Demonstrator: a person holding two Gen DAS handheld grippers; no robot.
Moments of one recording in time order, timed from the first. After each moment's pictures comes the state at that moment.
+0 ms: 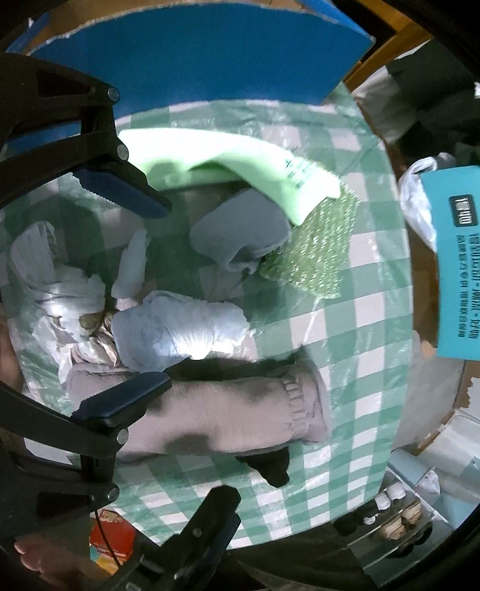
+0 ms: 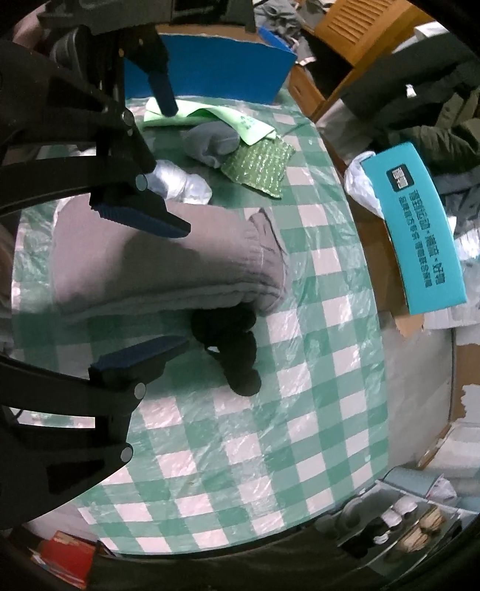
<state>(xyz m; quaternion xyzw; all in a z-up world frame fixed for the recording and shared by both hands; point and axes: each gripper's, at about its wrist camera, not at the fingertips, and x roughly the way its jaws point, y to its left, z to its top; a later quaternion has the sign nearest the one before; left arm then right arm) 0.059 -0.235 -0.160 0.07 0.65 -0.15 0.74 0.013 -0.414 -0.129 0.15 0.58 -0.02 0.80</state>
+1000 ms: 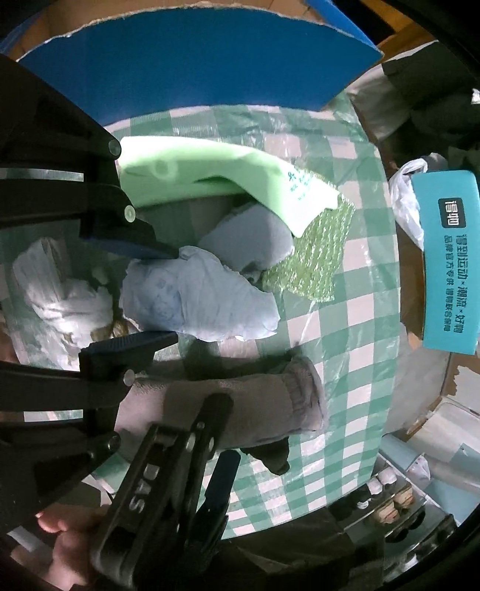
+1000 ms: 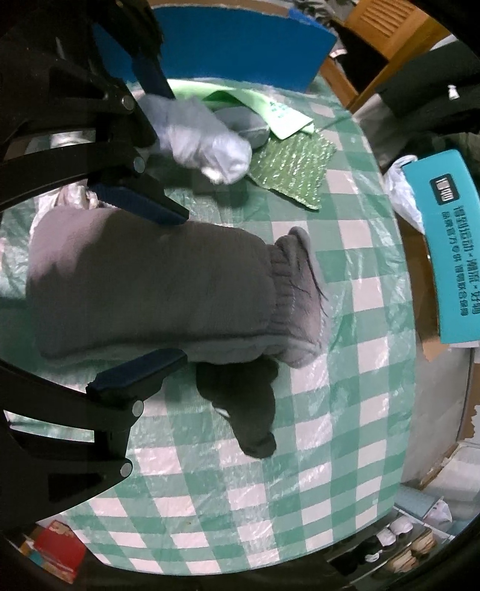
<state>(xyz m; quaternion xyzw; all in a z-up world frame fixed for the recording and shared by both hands) 0.050 -0.209 -0.151 0.06 0.62 -0.18 0.76 0.037 -0.369 -0.173 0.12 0.62 -0.01 0.78</state>
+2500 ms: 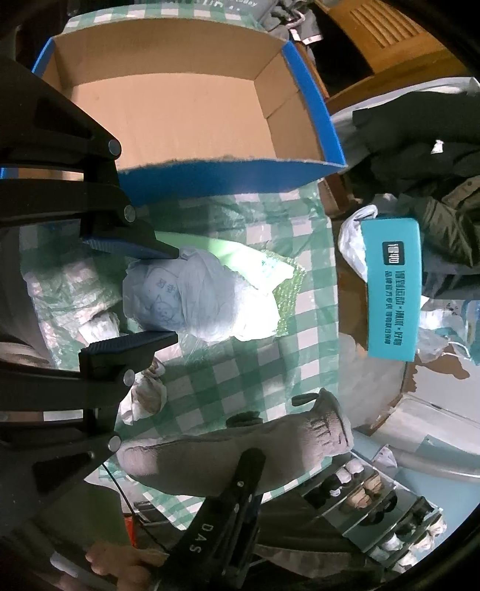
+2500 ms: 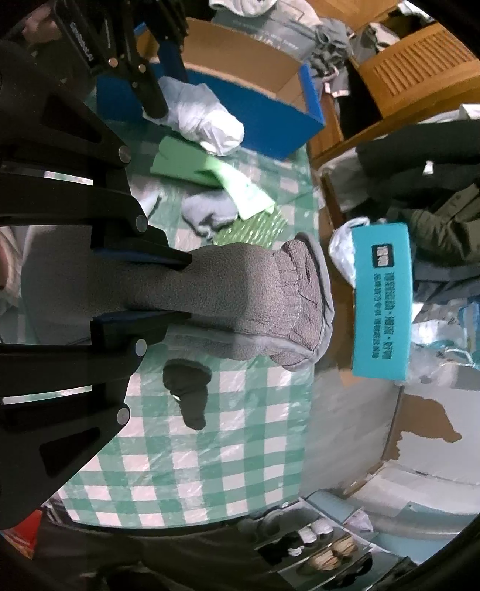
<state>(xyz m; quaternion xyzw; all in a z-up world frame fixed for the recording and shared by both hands) 0.020 -0.135 -0.073 0.05 0.55 -0.18 0.81 0.008 -0.331 -0.068 0.05 0.53 0.03 0.85</state>
